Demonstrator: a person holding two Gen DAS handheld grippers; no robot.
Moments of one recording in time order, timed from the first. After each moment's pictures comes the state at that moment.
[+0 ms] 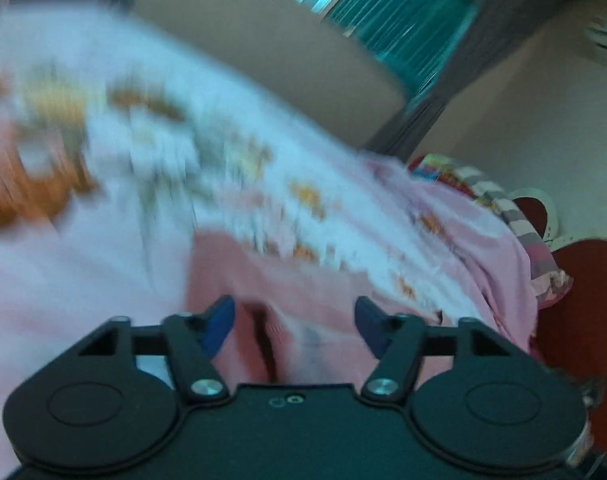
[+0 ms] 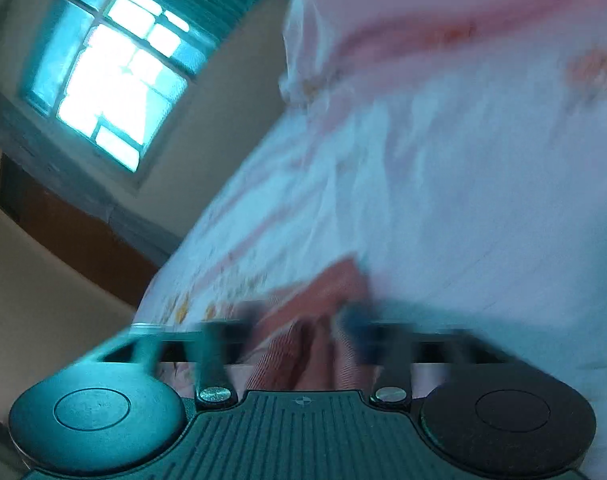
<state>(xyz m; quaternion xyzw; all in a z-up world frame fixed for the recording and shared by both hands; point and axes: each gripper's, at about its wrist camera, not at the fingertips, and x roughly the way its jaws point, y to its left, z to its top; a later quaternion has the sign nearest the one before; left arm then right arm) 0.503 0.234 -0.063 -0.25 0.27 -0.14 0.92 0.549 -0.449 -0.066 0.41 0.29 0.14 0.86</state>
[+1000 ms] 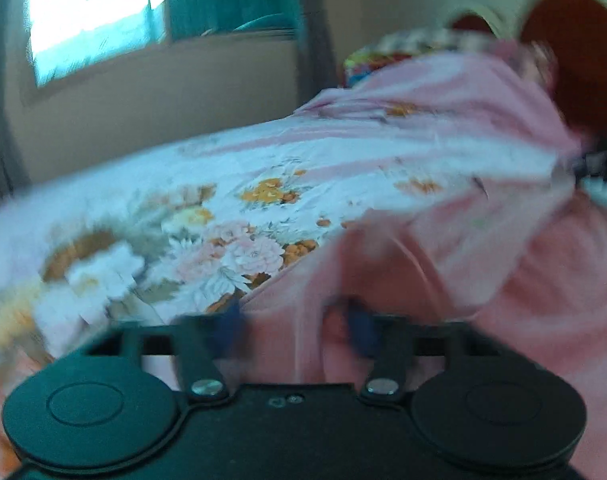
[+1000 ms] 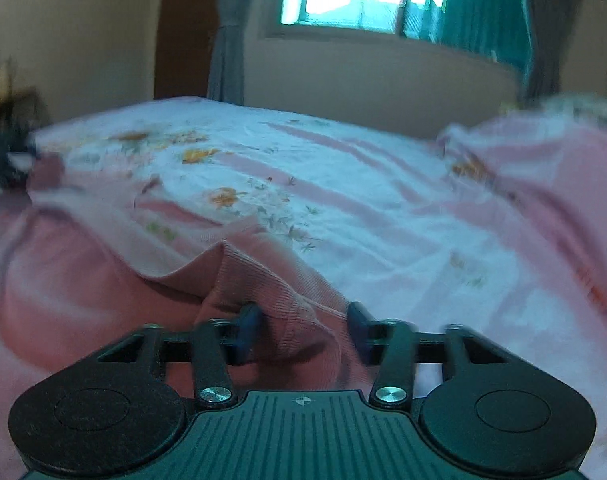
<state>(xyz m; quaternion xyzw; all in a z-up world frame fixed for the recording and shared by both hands) 0.556 0.165 -0.071 0.08 0.26 -0.19 0.94 0.577 -0.339 -0.061 -0.07 0.26 0.27 0.92</state>
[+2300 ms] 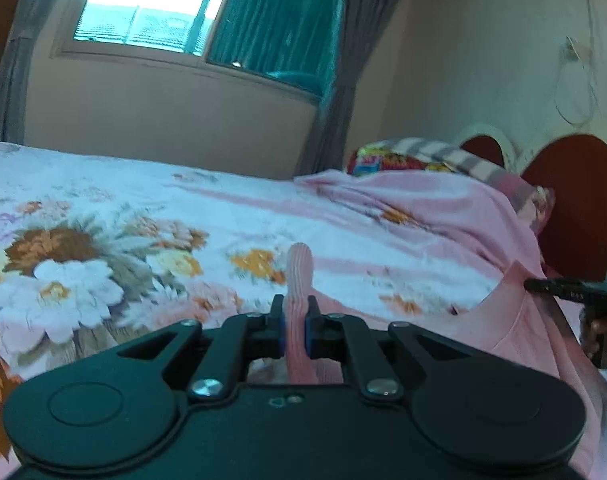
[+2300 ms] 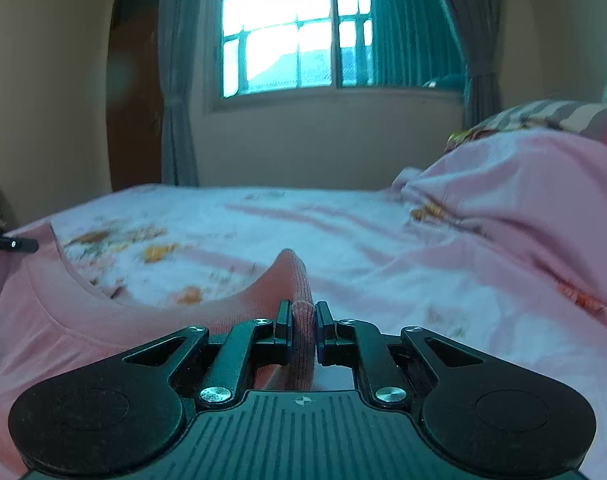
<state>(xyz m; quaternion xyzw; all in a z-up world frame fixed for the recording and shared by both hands) 0.578 0.198 -0.054 -0.09 0.18 -0.22 0.95 0.590 -0.343 -0.047 0.01 0.17 0.21 0.96</state>
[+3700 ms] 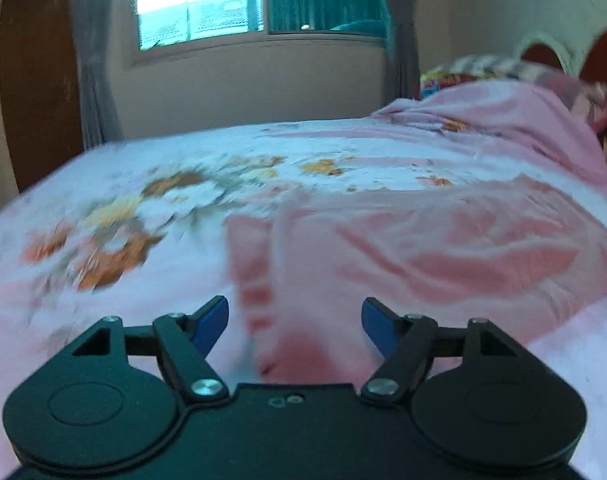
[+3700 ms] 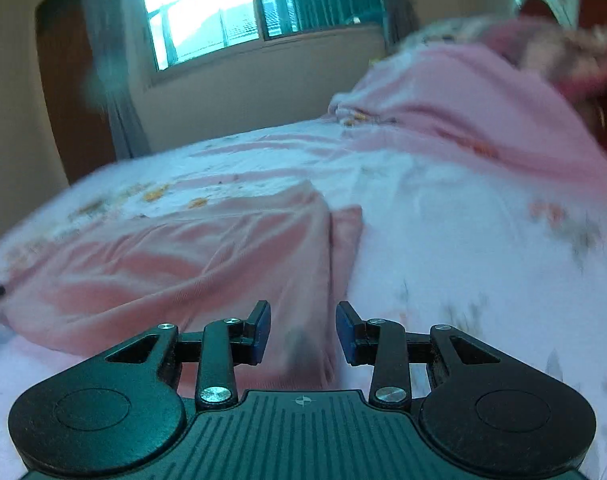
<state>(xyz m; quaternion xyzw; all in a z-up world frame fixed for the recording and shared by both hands) 0.400 0.163 -0.057 0.03 0.26 -0.05 0.96 0.407 -0.364 -0.055 0.10 0.28 0.14 0.95</state>
